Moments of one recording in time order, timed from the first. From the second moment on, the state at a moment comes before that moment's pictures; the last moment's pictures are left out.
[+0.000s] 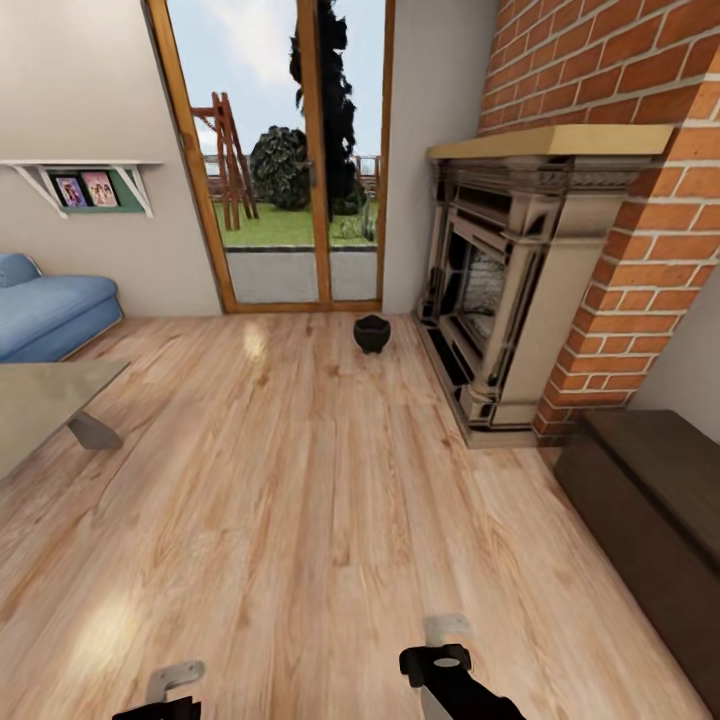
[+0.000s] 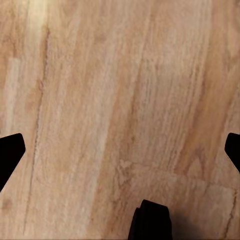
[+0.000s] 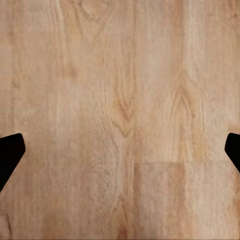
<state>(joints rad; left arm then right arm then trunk) -0.33 0.03 0.41 -0.50 -0.21 0.30 0.05 -0.49 0.13 0.55 -0.35 -0.45 0.14 -0.36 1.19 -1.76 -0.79</state>
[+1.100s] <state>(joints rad) -0.33 0.03 0.41 -0.50 -0.21 0.30 0.05 -0.49 0.13 0.55 -0.35 -0.46 0.14 -0.36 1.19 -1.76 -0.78</state>
